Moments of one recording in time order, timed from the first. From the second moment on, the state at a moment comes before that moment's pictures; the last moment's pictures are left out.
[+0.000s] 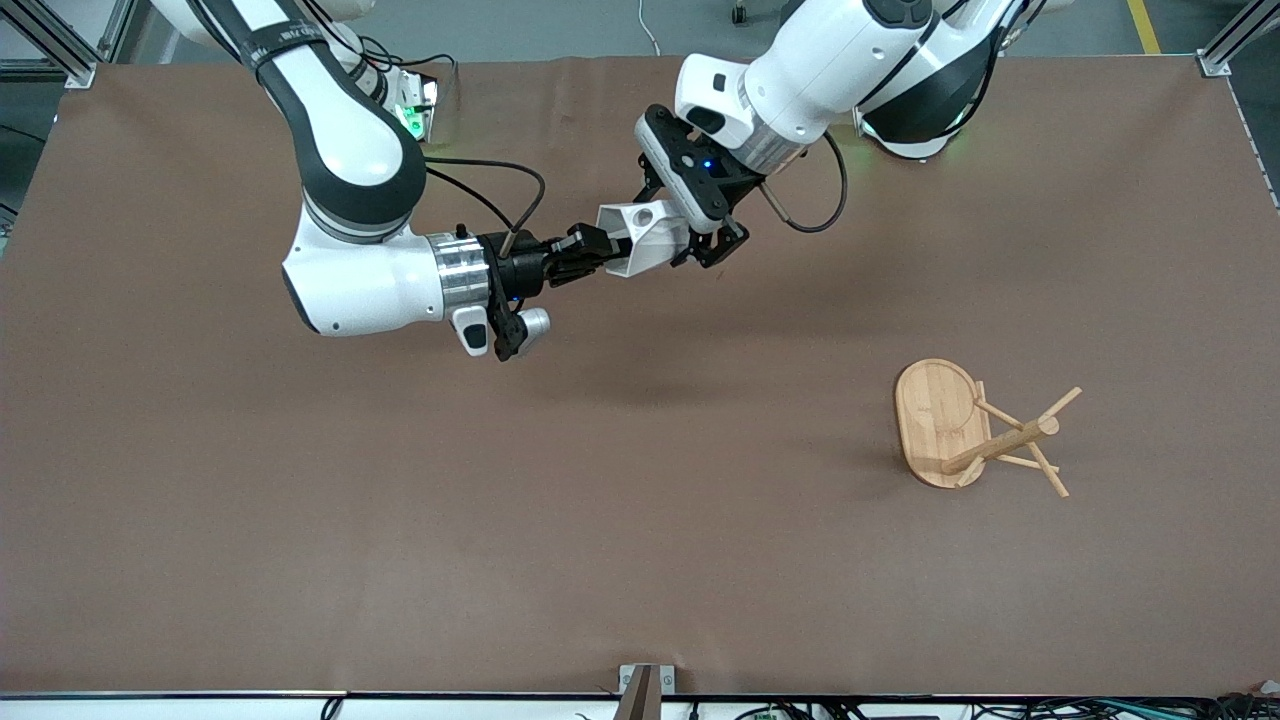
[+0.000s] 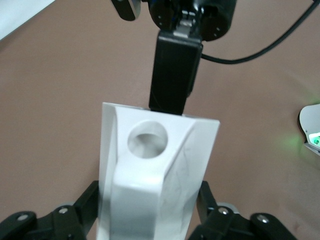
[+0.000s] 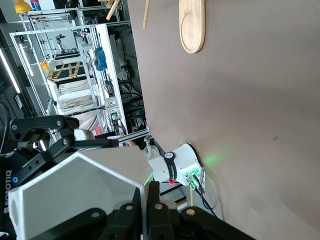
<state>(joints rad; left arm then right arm) -0.05 0.09 -0.71 -1.82 -0.36 2.27 0.40 0.08 0.34 0.46 -1.74 1.15 1.92 -0.16</state>
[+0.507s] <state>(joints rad) -0.05 0.09 -0.71 -1.82 -0.36 2.27 0.40 0.08 0.33 0.47 -1.73 1.15 1.92 -0.09</state>
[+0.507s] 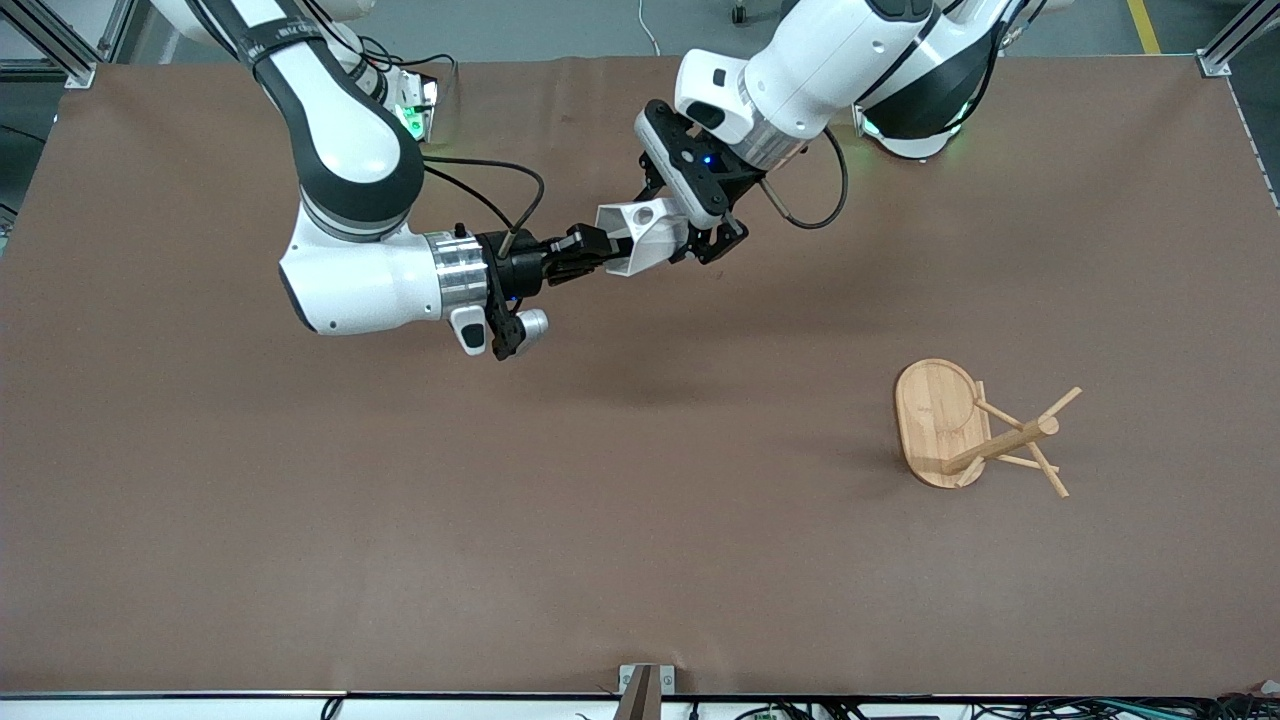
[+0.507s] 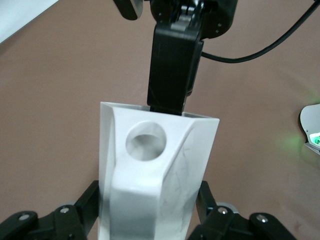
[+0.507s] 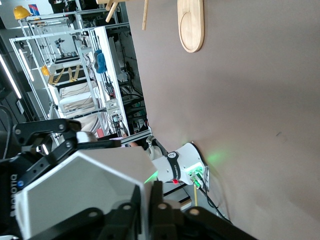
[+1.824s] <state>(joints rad) 0.27 0.14 -0.70 -1.77 -0.36 2.12 -0.02 0.02 0.27 0.01 -1.71 0.32 1.80 0.01</state>
